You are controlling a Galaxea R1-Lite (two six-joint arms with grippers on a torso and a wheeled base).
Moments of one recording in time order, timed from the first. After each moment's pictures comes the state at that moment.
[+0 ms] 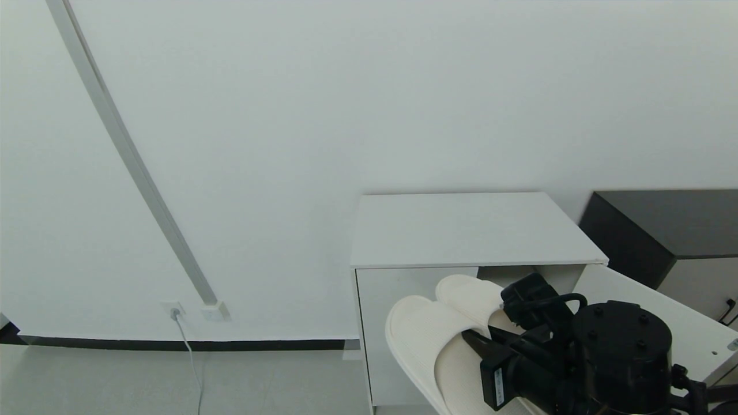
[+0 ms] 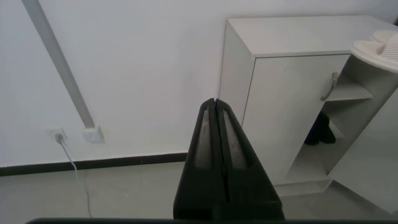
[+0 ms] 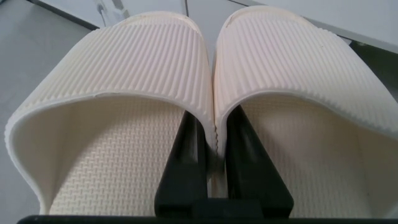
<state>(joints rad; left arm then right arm) 0.00 0.00 0.00 0.00 -0.06 0.00 0.90 1.70 -0.43 -0.97 -0.32 0.15</state>
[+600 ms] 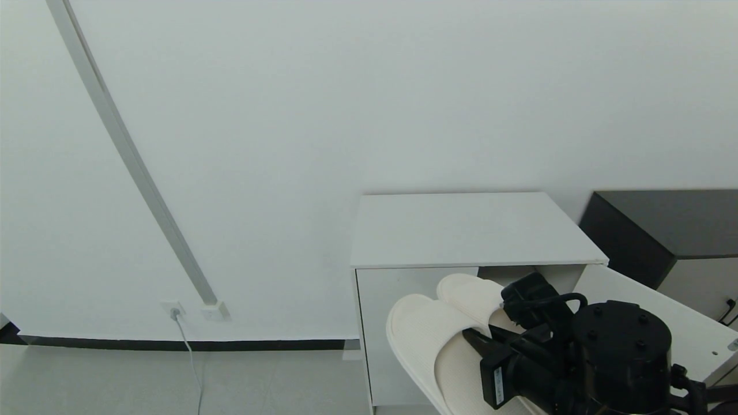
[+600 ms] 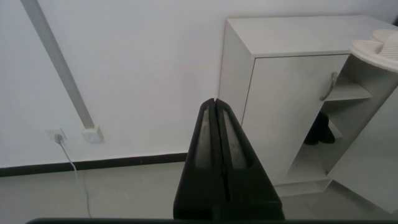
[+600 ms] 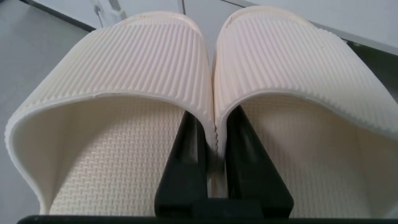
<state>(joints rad) 0.00 0.00 0.00 0.00 -0.06 0.00 0.90 1.70 -0.43 -0.97 -0.34 0.15</state>
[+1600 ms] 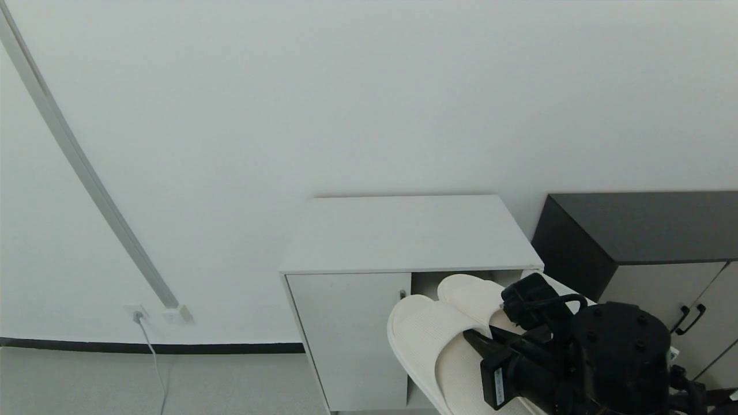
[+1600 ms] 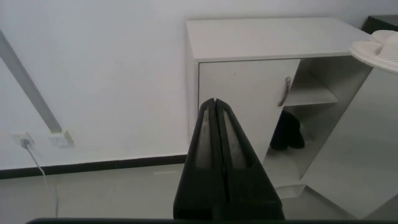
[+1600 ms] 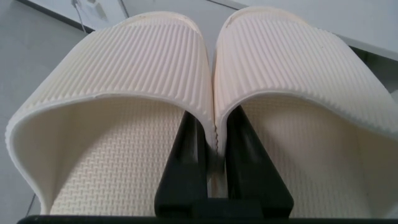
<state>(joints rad) 0.00 0.00 0.00 0.00 -0.05 0.00 0.90 1.71 -0.42 -0.97 -0.34 0.15</state>
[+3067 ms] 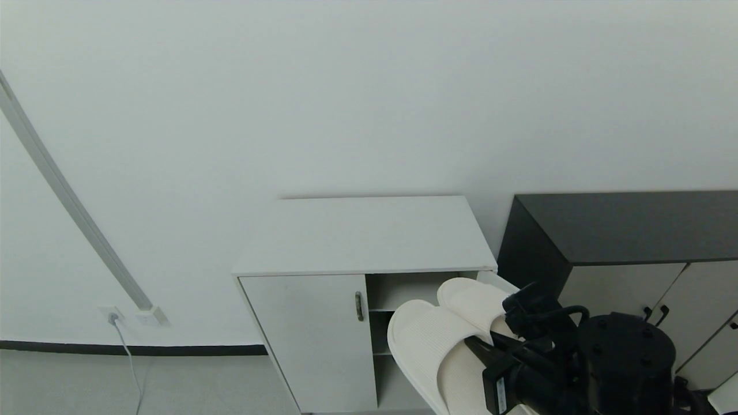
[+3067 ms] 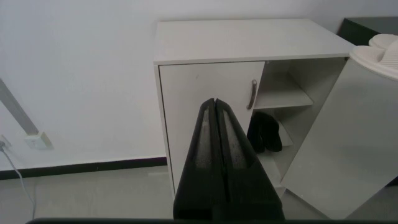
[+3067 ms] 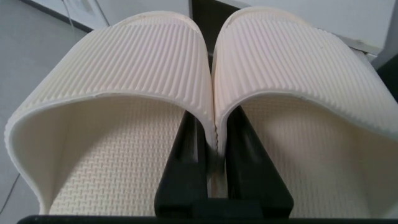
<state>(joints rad) 0.00 0.00 0.00 0.00 -0.05 -0.01 0.91 1.73 -0.37 -1.05 -0.33 0.12</state>
